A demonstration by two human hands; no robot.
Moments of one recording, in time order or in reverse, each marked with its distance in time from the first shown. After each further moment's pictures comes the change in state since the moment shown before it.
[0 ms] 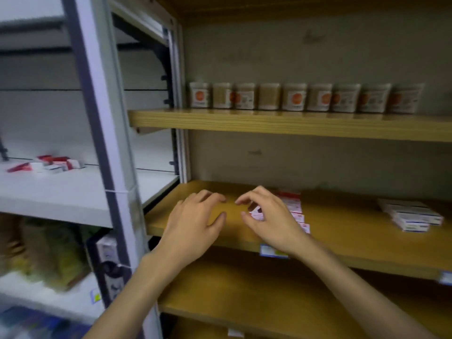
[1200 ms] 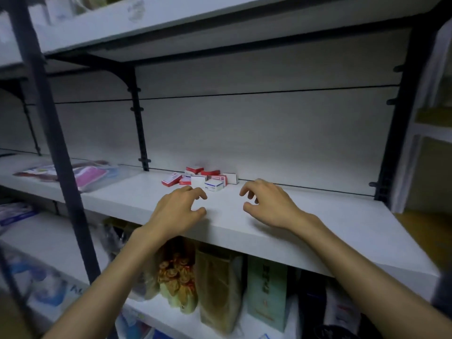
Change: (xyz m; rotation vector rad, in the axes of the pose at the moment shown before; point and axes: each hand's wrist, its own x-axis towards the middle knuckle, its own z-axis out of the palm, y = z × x) left_hand -0.019 -0.622 -0.166 0.169 -0.177 -0.266; right_hand 0.351 -0.297 0.410 -0.169 -0.193 -0.031
